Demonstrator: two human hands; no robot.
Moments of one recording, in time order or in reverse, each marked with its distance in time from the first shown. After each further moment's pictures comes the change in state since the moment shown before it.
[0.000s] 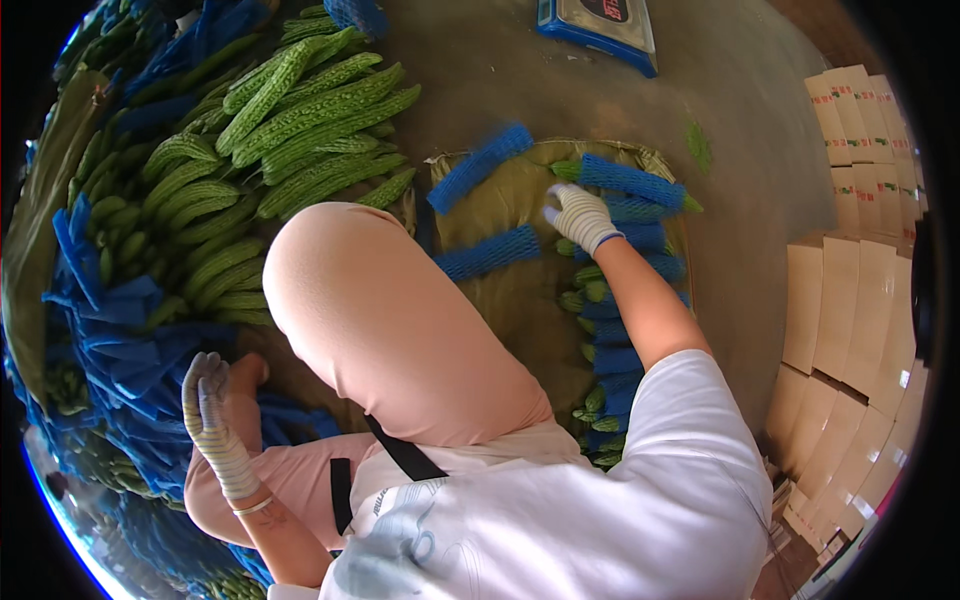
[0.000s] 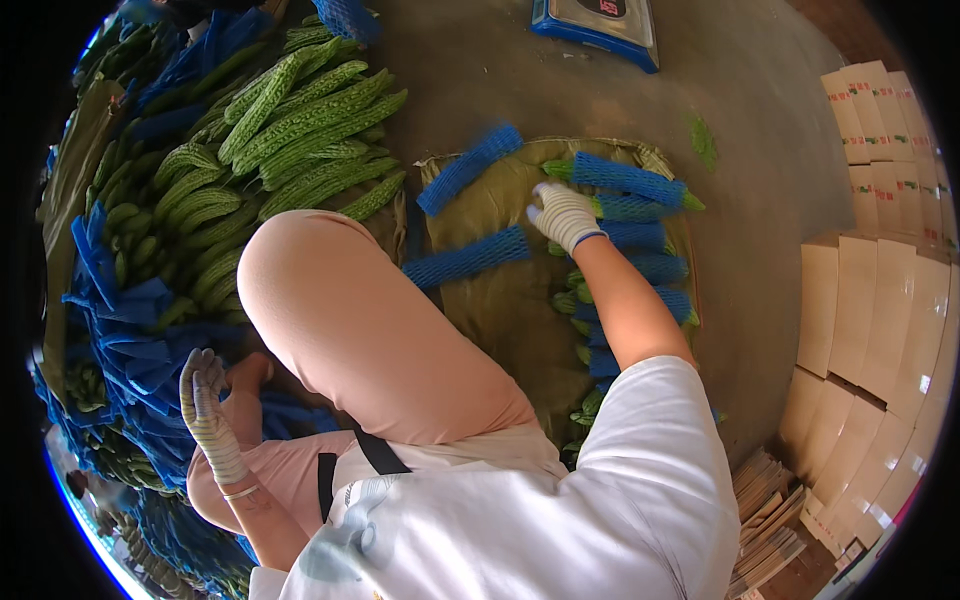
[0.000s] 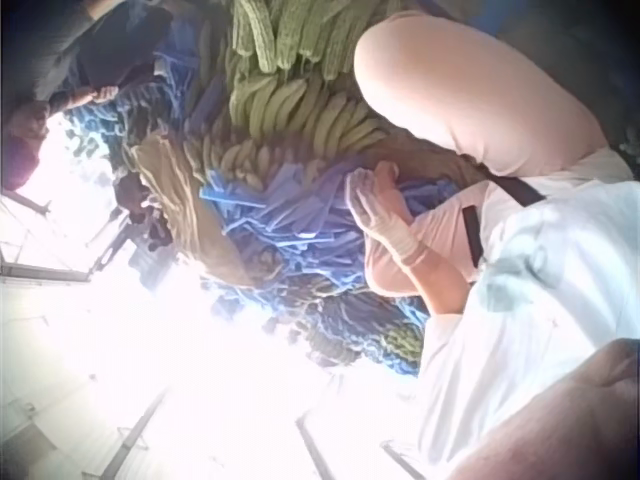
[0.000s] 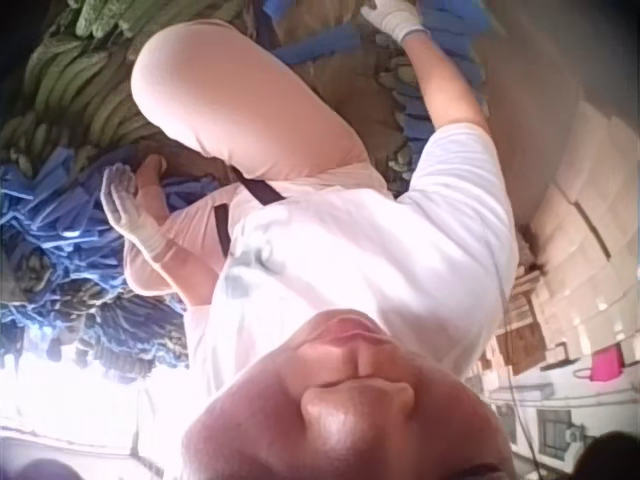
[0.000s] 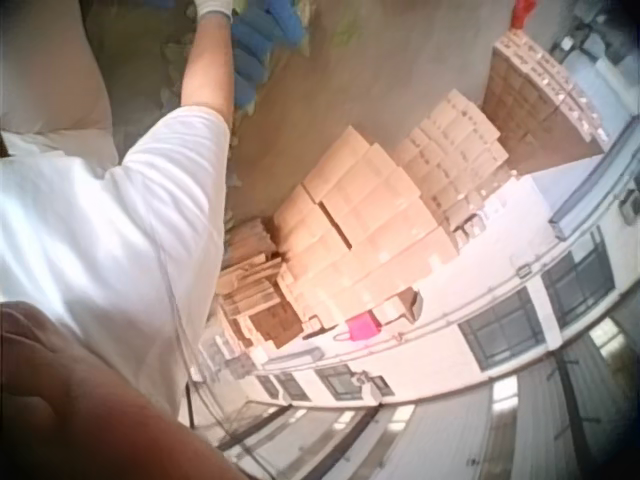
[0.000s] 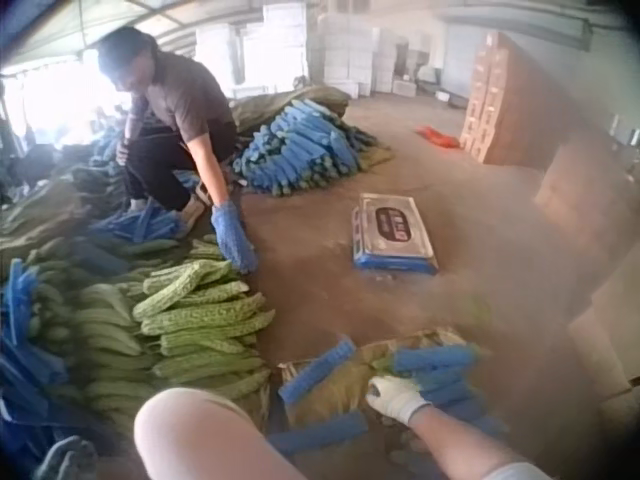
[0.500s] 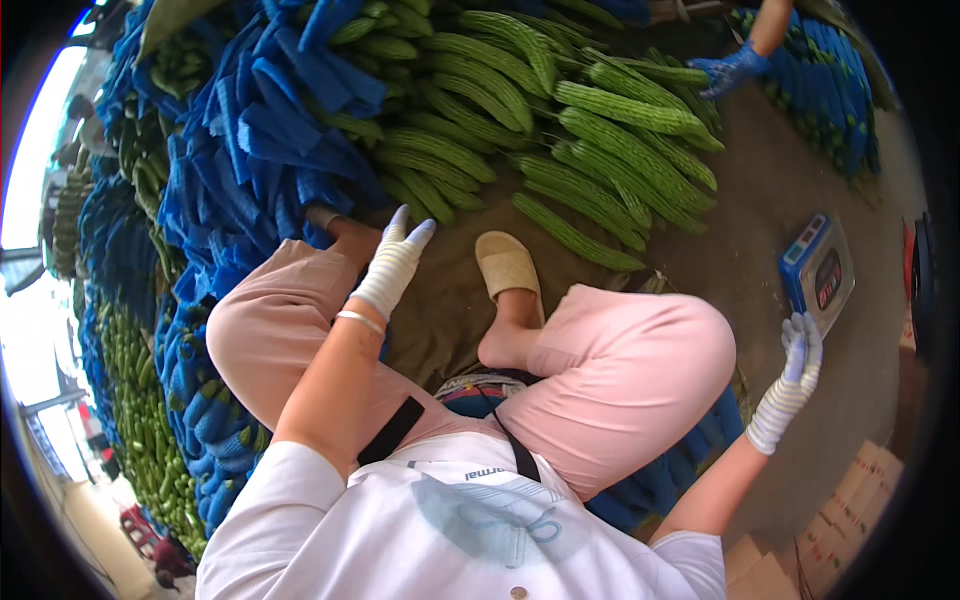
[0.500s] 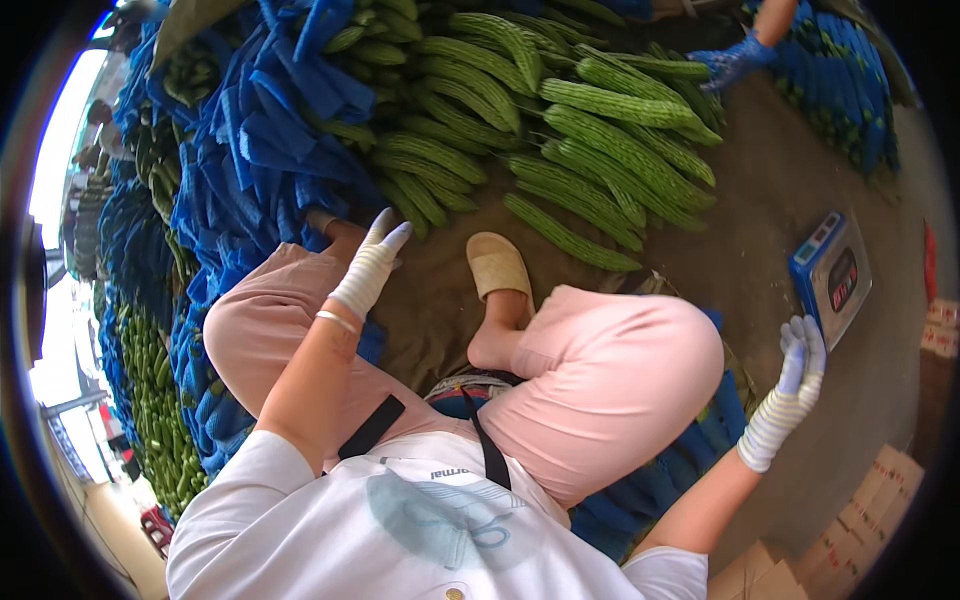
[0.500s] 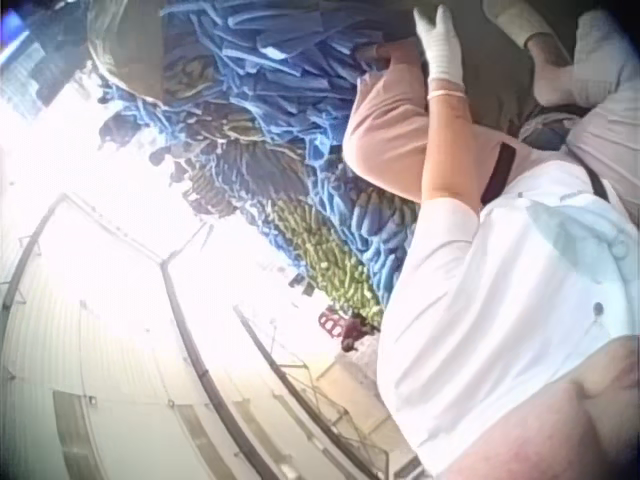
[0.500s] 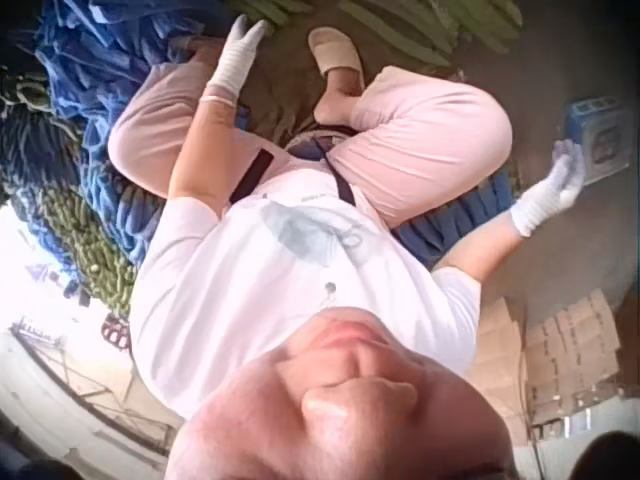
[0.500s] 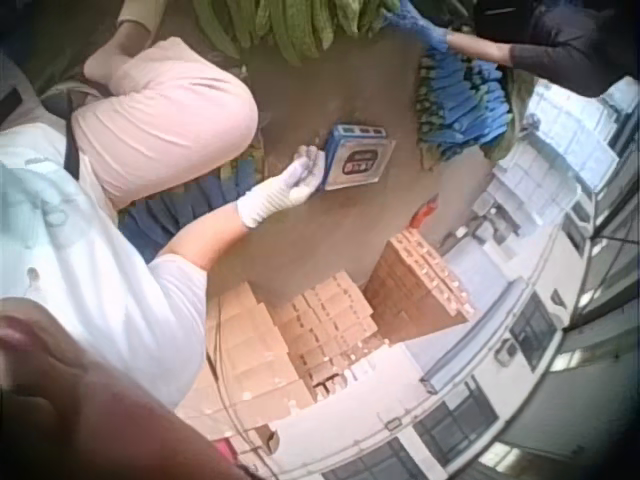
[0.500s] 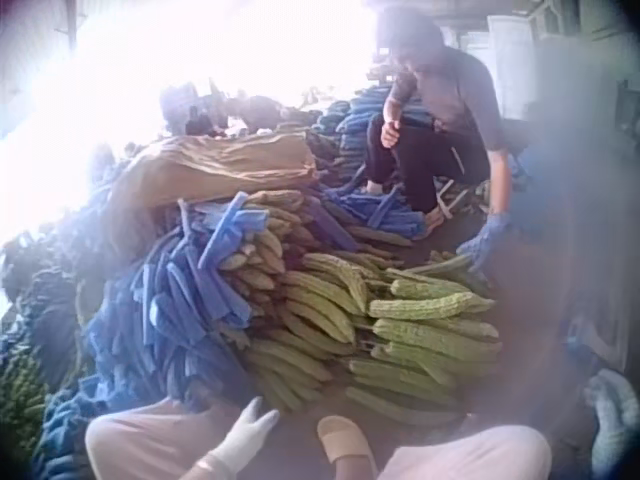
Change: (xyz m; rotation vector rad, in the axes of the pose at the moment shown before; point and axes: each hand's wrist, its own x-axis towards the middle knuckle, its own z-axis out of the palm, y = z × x) left_hand 0.054 -0.149 -0.024 0.073 0.340 -0.471; right_hand -0.020 -0.142 -0.147 0.903 0.505 -0.475
